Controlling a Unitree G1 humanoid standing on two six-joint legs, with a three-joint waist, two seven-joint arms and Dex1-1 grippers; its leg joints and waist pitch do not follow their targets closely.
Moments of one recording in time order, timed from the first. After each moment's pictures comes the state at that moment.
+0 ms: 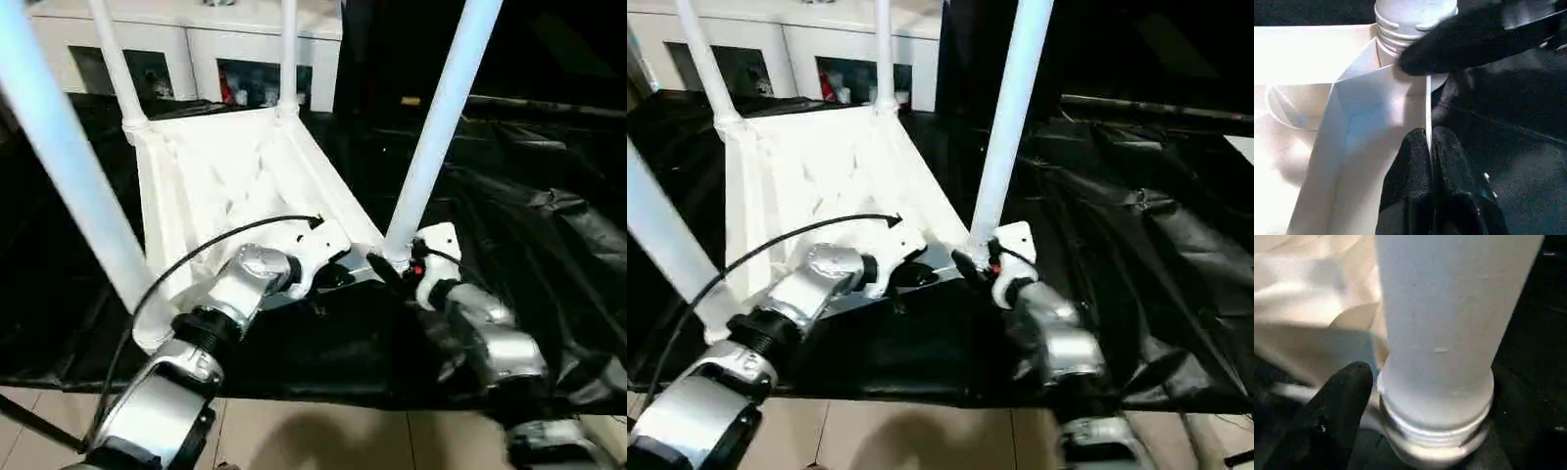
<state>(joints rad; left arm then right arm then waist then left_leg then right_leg) -0.73 0.13 -0.29 0.78 0.12 0.19 -0.89 -0.42 -0.21 0.01 0.55 0.11 0.14 0.58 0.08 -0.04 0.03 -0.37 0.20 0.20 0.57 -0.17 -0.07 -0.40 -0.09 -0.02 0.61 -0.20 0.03</state>
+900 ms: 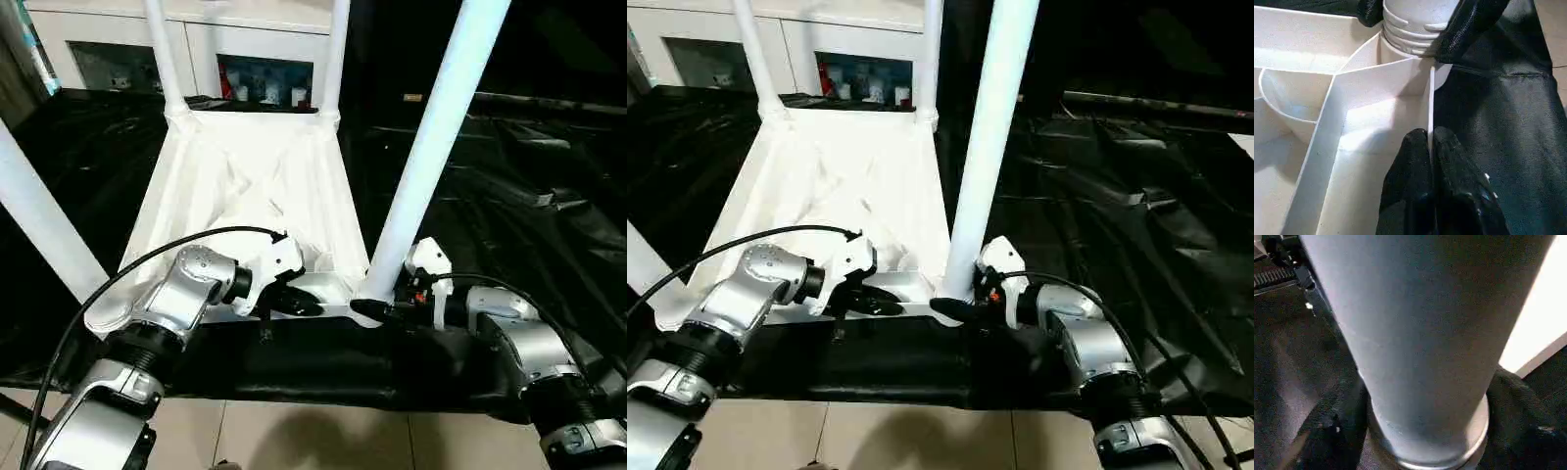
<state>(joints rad) -0.61 0.32 -0.29 0.58 0.04 0.18 -1.25 -0.40 -0.33 0.13 0.48 0.17 0.14 1.01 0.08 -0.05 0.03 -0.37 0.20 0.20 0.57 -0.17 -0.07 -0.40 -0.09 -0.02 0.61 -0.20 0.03</state>
